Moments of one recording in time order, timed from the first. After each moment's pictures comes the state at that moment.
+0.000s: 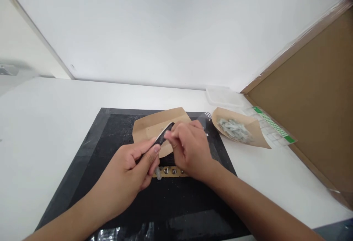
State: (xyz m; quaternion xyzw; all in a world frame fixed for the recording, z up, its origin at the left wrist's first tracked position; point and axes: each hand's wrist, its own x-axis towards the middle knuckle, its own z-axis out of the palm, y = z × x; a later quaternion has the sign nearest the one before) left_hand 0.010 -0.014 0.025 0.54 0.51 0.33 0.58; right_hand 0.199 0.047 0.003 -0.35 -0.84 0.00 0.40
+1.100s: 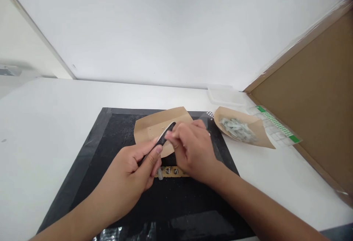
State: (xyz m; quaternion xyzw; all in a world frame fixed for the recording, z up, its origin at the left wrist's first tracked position) left_hand 0.011 -0.015 0.025 0.56 0.52 0.33 0.55; right_hand 0.197 0.042 0.009 -0.36 -0.85 0.01 0.40
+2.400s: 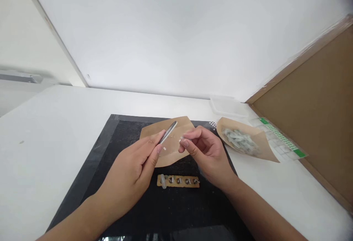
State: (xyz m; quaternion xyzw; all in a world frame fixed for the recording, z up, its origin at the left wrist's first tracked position) left_hand -0.005 -0.004 0.012 0.75 0.51 0.36 0.22; right_hand 0.213 0.041 0.011 -0.34 -0.61 0.52 0.50
